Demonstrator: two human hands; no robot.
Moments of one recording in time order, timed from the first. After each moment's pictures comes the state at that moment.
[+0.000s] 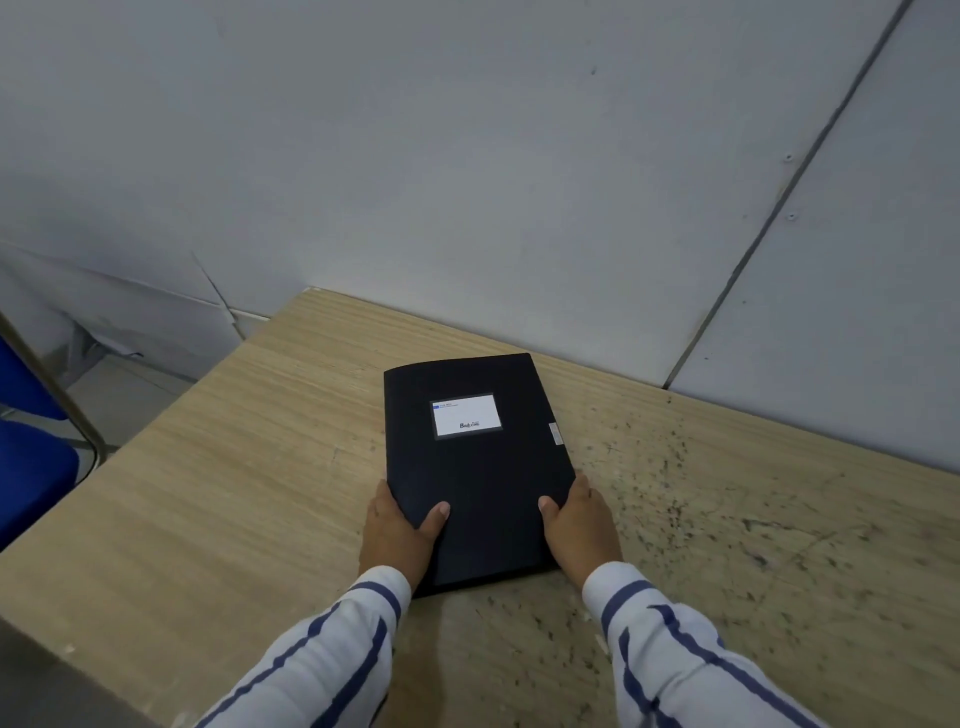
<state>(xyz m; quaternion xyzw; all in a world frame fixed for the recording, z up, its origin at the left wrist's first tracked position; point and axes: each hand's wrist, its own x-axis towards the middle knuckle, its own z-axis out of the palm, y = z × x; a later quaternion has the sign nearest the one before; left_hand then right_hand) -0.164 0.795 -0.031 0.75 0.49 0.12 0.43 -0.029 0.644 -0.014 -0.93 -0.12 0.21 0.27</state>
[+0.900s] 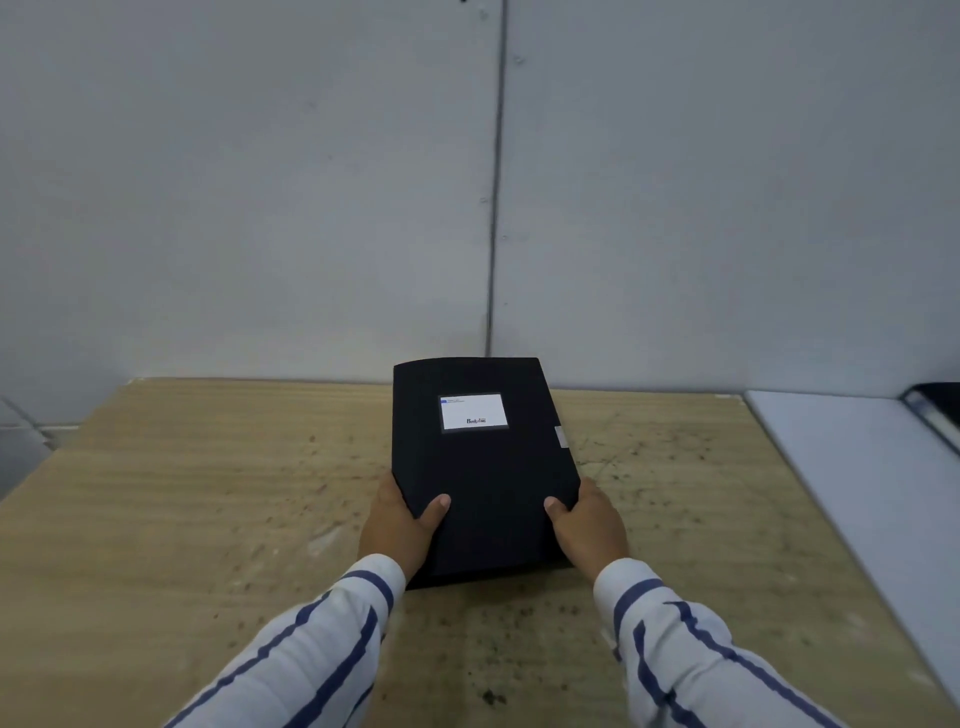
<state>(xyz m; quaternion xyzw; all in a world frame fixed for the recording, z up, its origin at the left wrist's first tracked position) -0.093 0.648 0.023 0.83 0.28 0.10 0.47 -0.026 0.442 0.047 -0.91 0.04 0.12 0.40</state>
